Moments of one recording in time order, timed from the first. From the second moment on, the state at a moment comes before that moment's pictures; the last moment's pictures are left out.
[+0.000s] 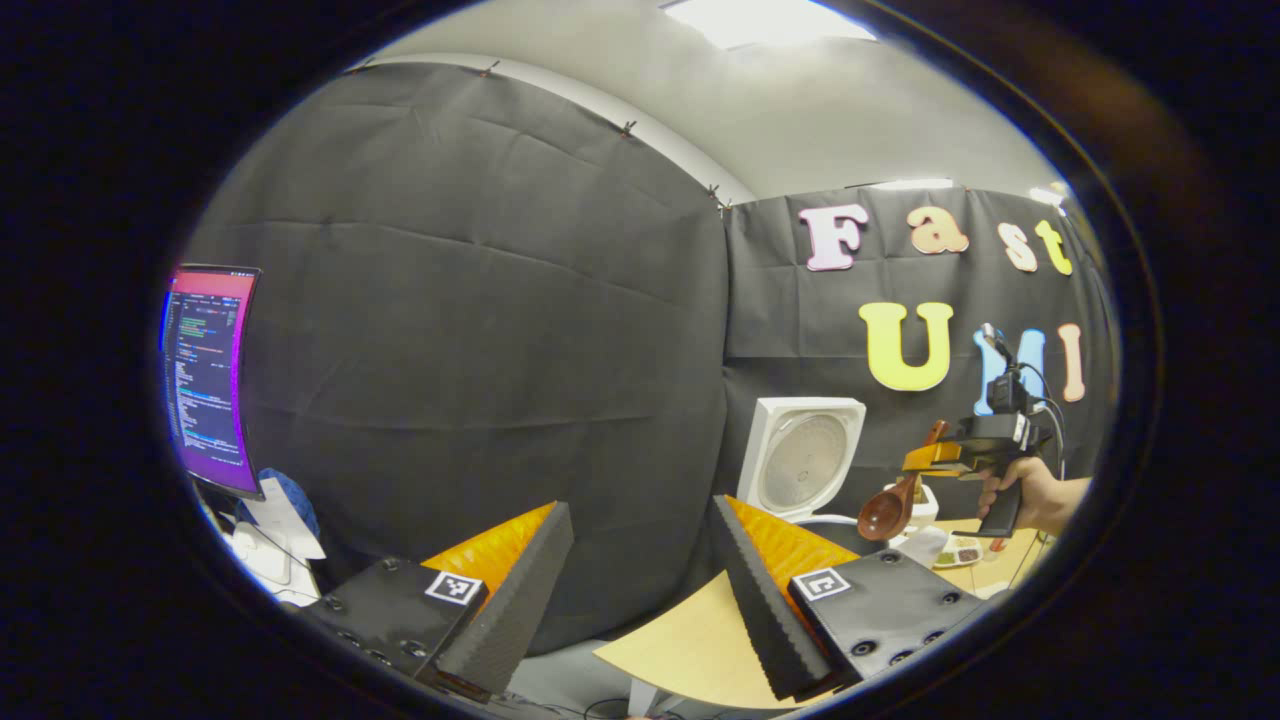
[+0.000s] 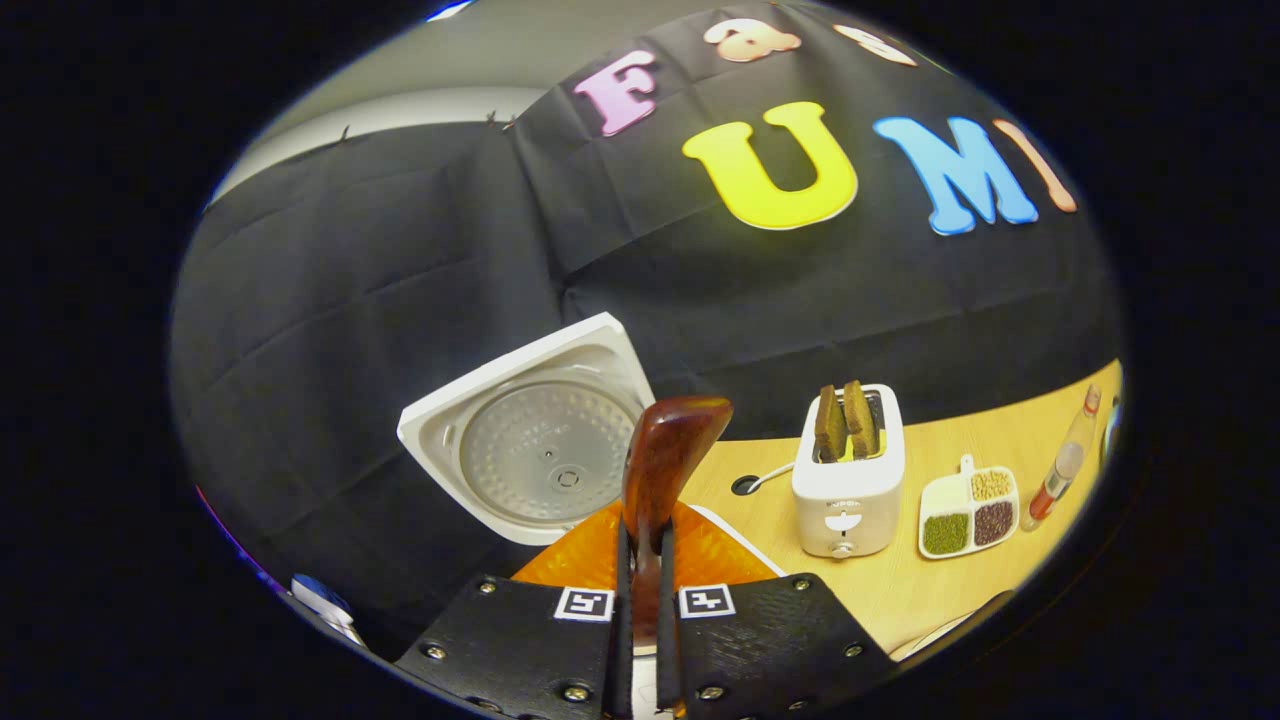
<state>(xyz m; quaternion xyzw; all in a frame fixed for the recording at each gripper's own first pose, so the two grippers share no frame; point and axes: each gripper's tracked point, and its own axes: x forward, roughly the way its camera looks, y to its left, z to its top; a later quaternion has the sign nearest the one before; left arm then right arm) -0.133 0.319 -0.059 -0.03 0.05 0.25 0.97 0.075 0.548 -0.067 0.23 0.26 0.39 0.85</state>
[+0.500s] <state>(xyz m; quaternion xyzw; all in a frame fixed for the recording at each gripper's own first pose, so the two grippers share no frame) -0.083 0.263 -0.036 -0.02 0.03 0.19 0.98 0.094 0.438 -0.039 0.28 0.23 0.33 0.87</state>
